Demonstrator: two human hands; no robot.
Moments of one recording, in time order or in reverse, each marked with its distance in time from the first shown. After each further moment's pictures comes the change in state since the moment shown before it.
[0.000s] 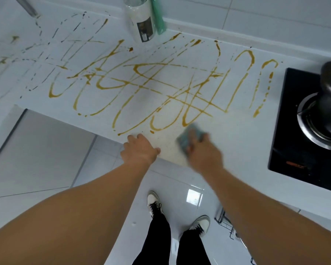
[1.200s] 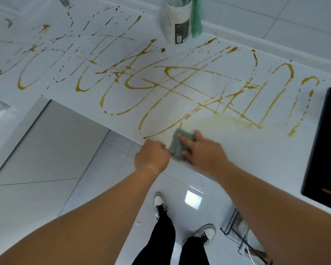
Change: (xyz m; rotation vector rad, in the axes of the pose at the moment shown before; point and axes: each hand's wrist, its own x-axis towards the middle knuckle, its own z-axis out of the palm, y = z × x) left_hand 0.024 -0.054 -0.018 -0.309 -0.022 0.137; right_hand 0.065 -0.063 0.009 -0.255 -0.106 -0.368
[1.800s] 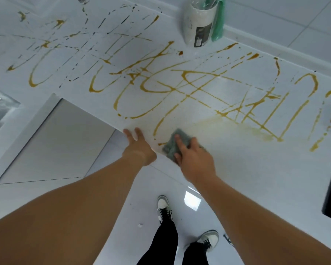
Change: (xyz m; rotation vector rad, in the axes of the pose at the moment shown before) left_hand 0.067 -0.072 -0.046 0.081 -0.195 -0.238; right_hand 0.031 -0.089 0.004 0.173 0.054 0.168
